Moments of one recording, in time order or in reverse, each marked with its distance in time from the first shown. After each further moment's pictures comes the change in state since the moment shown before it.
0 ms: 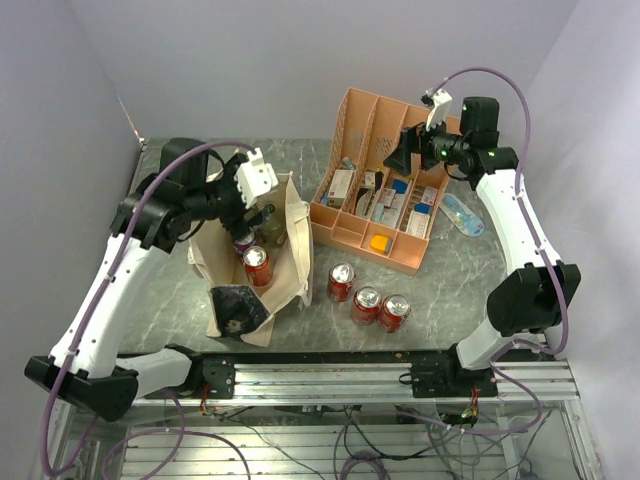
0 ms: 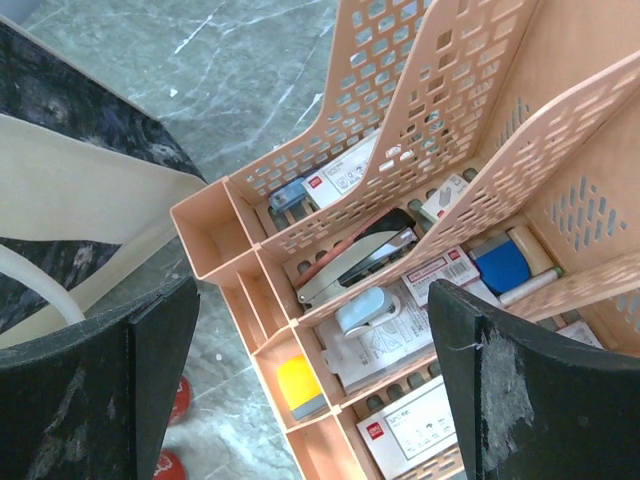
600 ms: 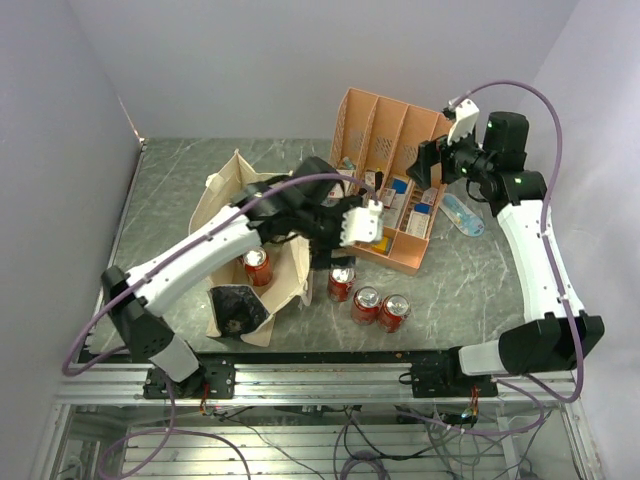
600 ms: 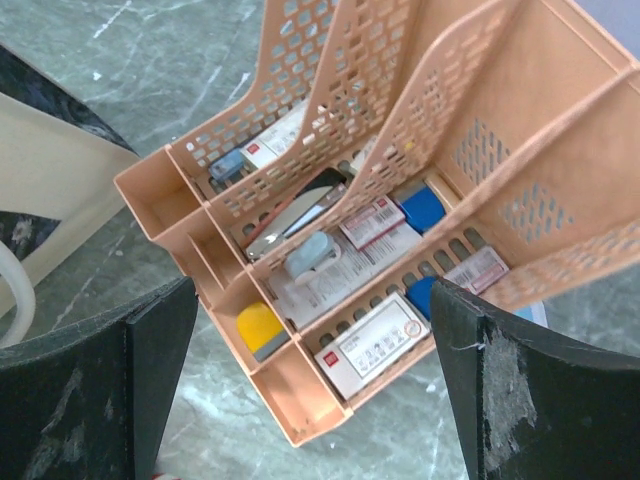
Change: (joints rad) left arm -0.484 0.374 0.223 -0.005 -0.018 0.050; right arm -0.023 -0.231 -0.122 -0.051 0.164 -0.072
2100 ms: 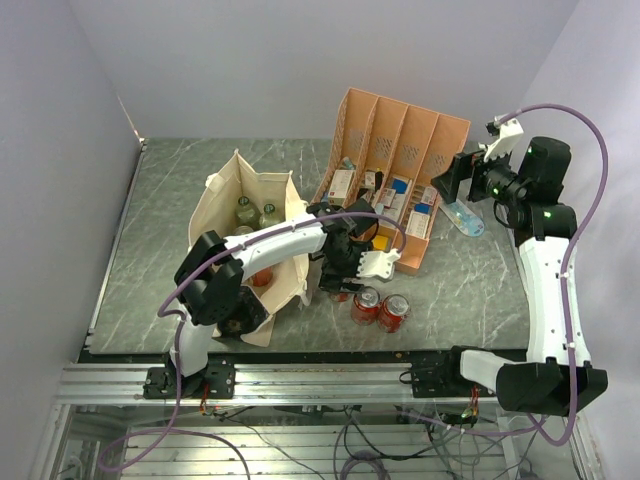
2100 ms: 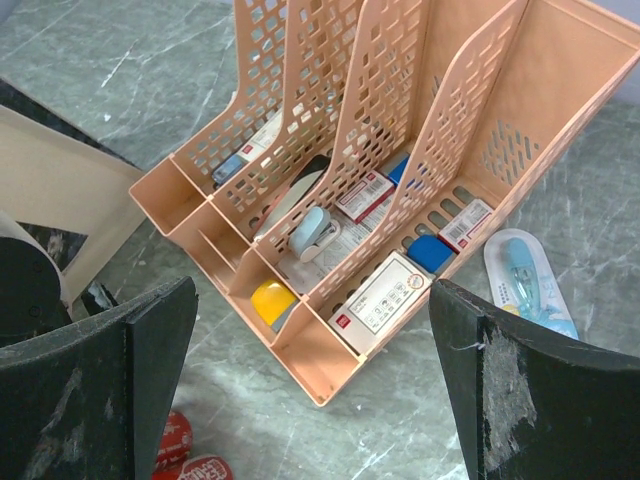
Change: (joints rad) left arm -0.083 0.440 -0.002 -0.075 -0.175 0.109; right arm -0.188 -0.235 -0.174 0.006 -0.087 0.112
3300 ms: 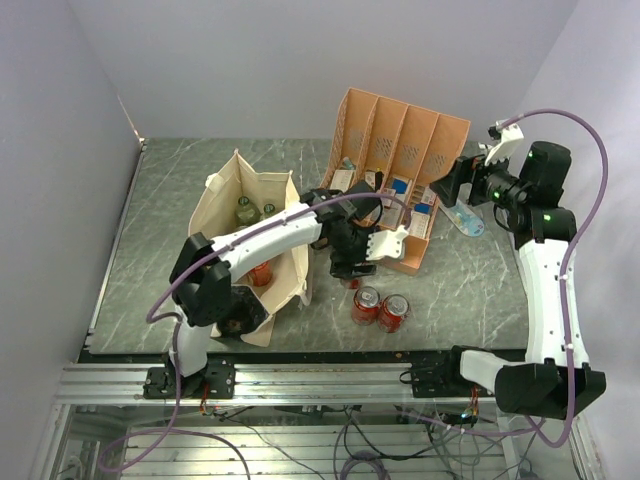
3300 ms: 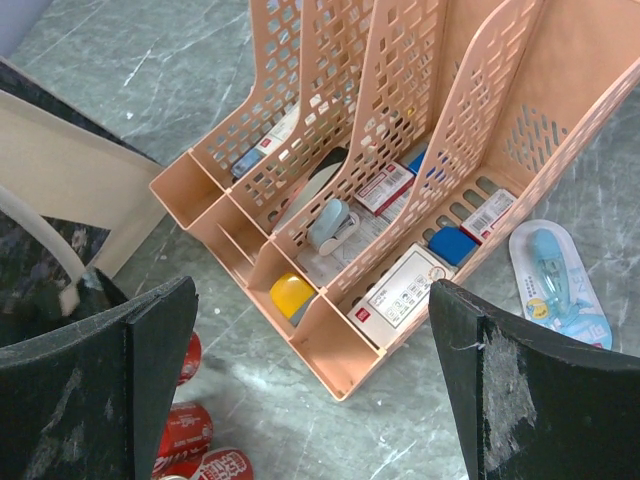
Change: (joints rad) left arm 0.006 -0.015 0.096 -0.001 0.072 -0.100; right arm -0.022 -0.019 -0.040 0.008 -0.052 0.035
